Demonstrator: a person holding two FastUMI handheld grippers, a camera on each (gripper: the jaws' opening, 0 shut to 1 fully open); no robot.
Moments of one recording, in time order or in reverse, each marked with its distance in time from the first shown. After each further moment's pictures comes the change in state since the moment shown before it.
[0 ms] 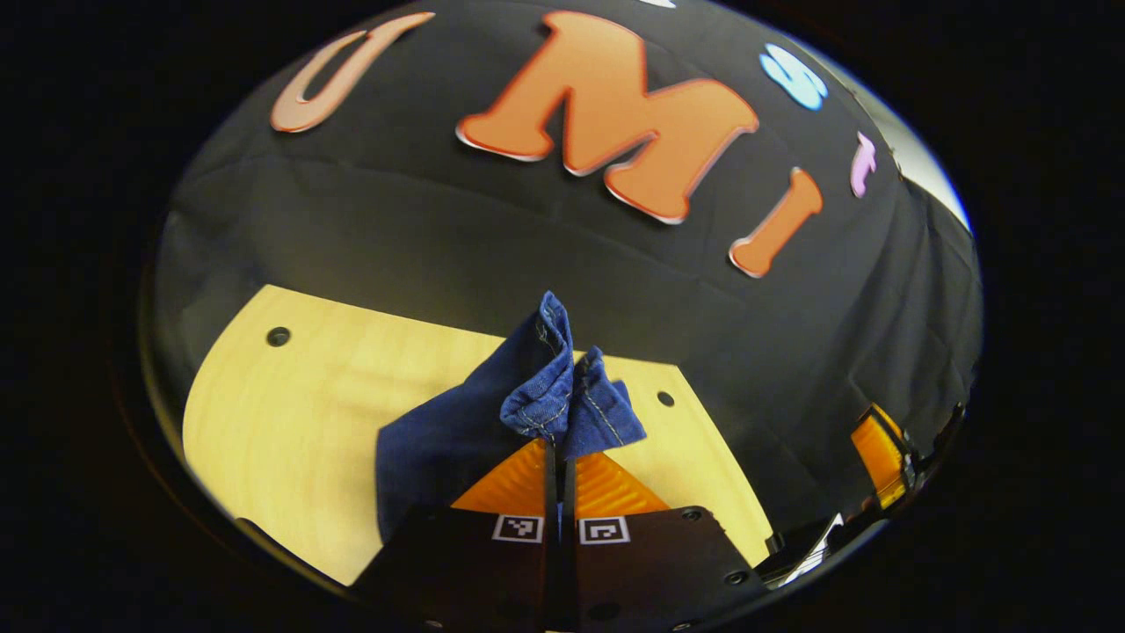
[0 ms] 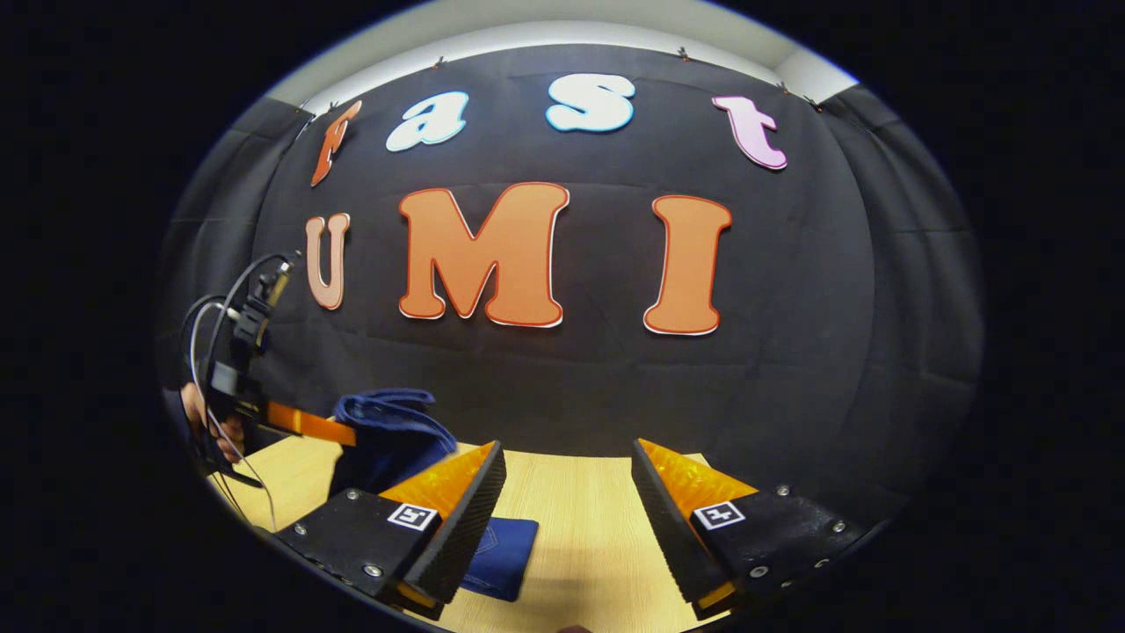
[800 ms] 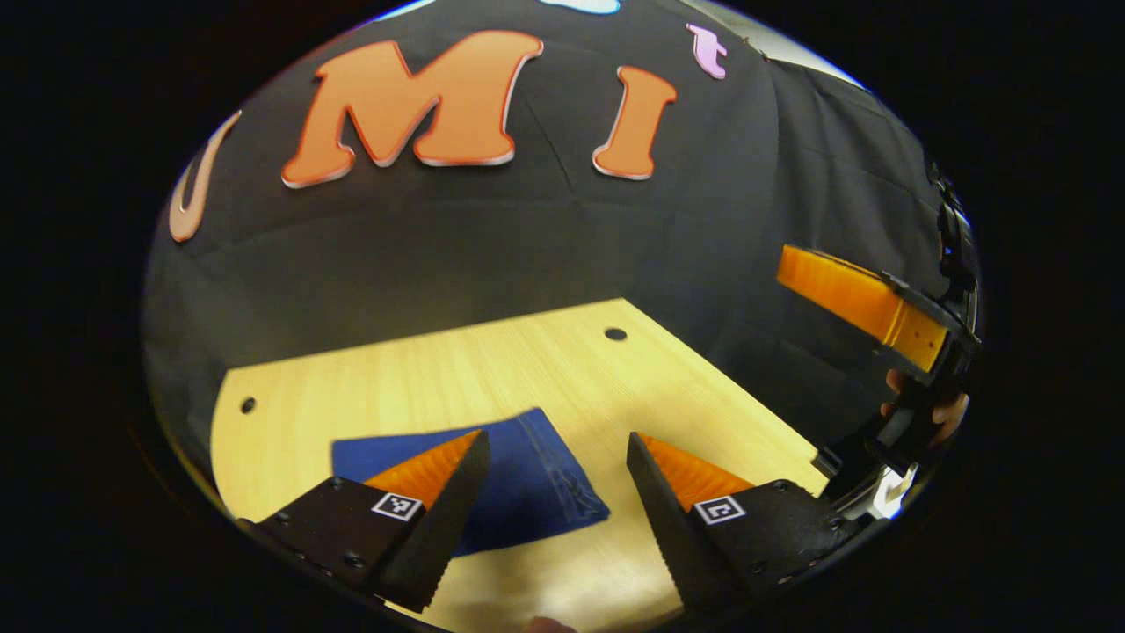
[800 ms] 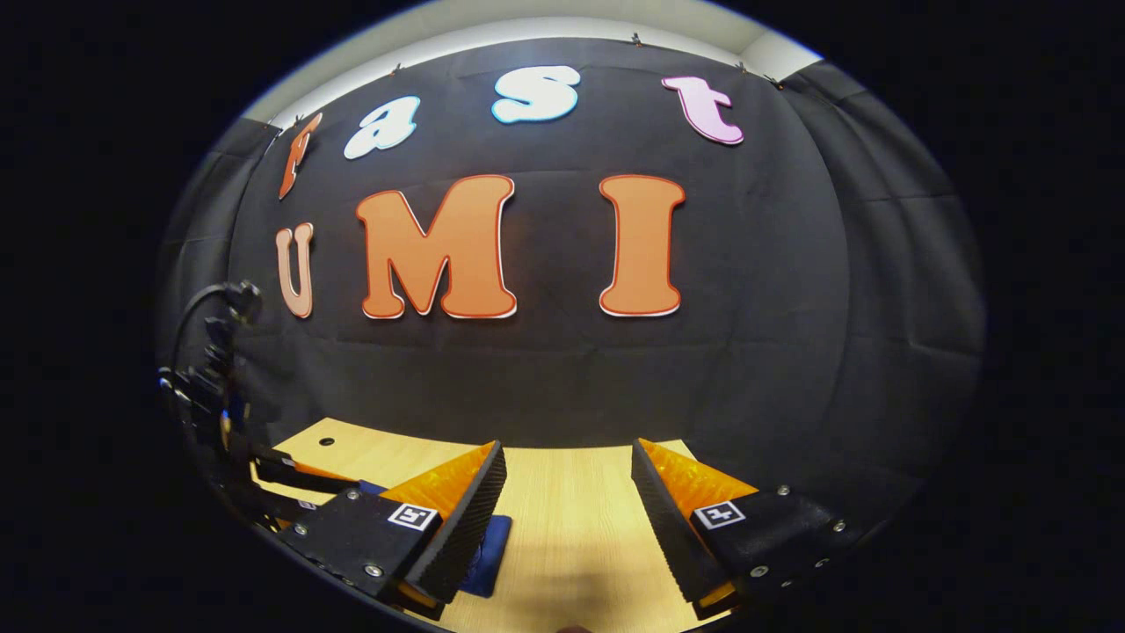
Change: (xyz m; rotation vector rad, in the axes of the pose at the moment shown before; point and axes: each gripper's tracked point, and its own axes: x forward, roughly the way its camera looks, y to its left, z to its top) left arm -0.024 -0.099 -0.034 0.371 -0.065 0.003; right arm 0.016 -0.037 -0.005 0.032 -0.023 -0.045
